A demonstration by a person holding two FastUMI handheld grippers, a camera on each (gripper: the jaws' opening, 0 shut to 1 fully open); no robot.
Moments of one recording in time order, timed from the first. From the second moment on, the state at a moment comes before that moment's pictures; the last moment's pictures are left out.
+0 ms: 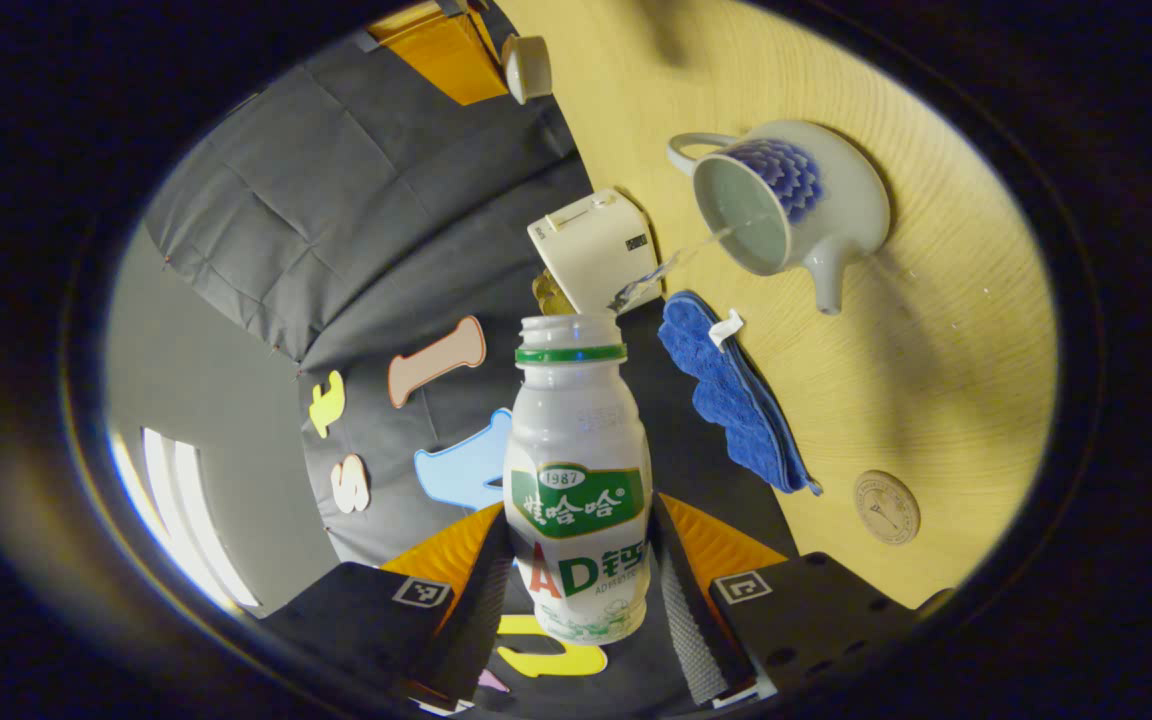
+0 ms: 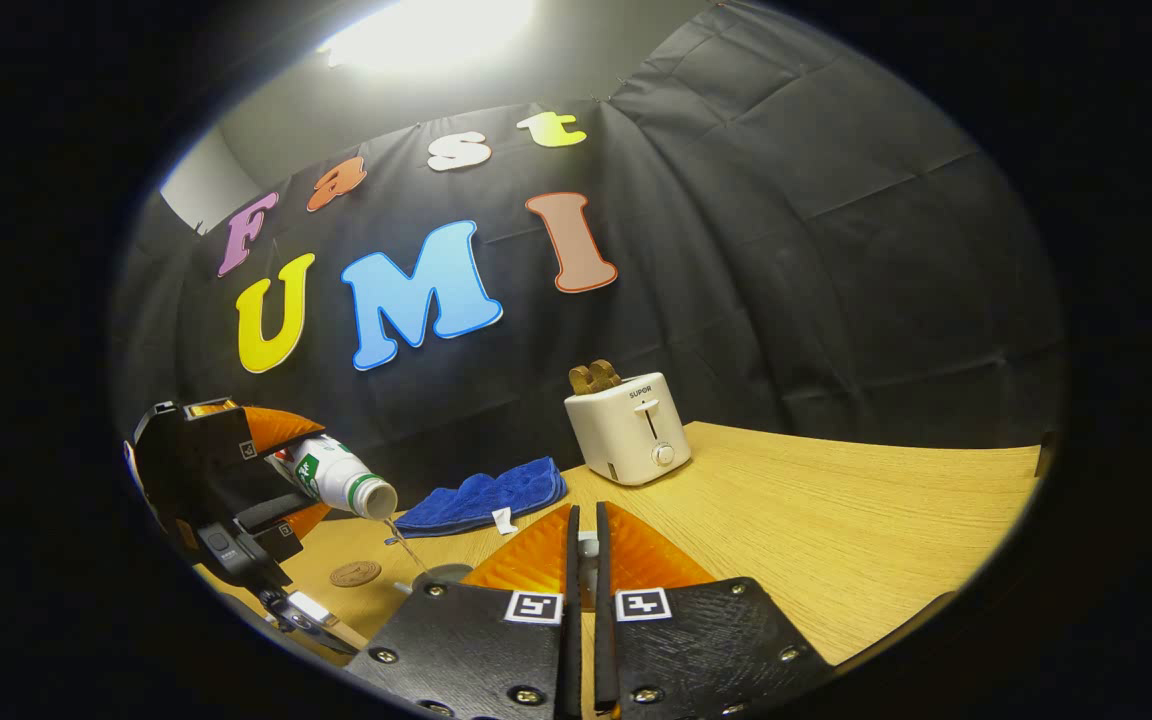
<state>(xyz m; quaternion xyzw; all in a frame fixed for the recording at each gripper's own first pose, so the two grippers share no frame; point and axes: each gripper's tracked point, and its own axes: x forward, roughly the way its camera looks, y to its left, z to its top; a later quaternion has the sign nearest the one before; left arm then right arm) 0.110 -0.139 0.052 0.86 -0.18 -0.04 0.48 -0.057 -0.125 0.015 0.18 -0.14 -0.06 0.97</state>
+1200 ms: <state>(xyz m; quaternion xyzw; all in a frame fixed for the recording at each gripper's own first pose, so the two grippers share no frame) 0.114 -0.148 0.039 0.83 -0.16 -0.09 0.53 -0.057 -0.126 0.014 0.18 -0.14 -0.06 0.97</state>
